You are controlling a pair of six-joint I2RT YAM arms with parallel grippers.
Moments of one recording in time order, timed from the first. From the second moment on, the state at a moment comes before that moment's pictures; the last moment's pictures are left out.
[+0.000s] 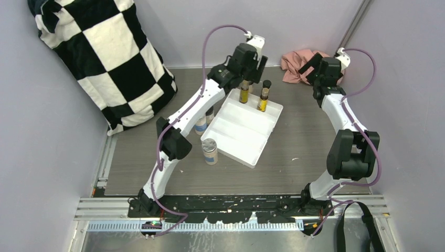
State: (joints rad) left arm -0.79 2.28 2.52 -0.69 -0.28 -0.08; right arm -0.10 1.62 1.28 -0.02 0.18 0.58
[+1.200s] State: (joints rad) left arm -0.60 2.48 2.59 -0.54 0.10 -0.11; right arm -0.02 1.63 1.31 -0.07 0.19 0.54
